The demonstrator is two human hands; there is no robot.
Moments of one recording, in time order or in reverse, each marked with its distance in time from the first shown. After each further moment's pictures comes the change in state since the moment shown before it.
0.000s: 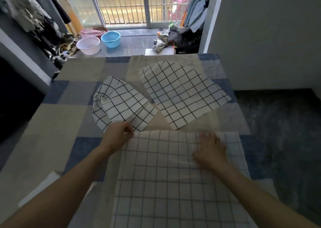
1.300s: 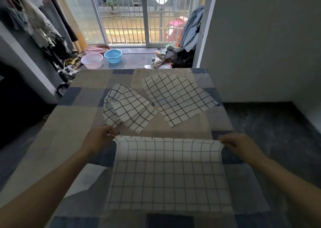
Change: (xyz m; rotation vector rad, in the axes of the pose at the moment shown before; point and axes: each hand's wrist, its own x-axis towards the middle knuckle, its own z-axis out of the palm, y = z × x) left_hand -0.095 -0.030 -0.069 -0.149 0.075 -0.013; right_hand -0.085 0.102 -0.087 0.116 0.317 -0.490
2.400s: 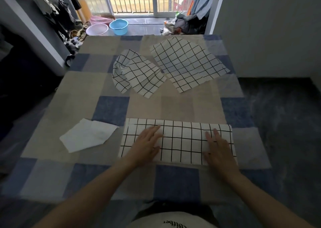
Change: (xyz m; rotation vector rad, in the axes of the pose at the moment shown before) left_hand -0.139 0.045 0.145 0.265 -0.214 0.335; right_hand -0.125 -0.083 0.139 -0.087 -0.089 0.152
